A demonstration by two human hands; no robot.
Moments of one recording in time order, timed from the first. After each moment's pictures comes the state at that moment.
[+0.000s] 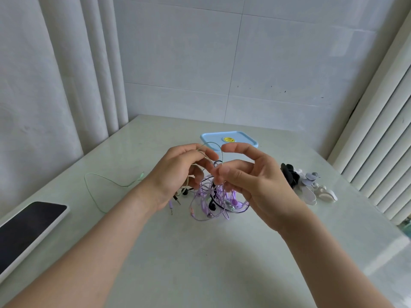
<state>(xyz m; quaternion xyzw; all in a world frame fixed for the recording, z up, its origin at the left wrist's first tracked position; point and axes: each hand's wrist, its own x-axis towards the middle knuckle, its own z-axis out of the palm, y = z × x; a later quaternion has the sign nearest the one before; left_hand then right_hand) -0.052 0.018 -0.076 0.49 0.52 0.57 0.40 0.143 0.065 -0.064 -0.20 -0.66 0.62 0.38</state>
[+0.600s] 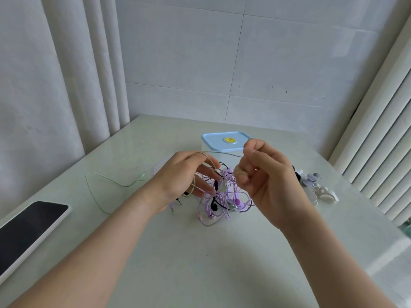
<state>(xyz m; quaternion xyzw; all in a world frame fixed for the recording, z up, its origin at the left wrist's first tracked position) -0.044 0.013 -0.073 0.49 0.58 0.52 0.40 0.145 0.064 -0.053 -0.18 -0.54 0.70 0.43</state>
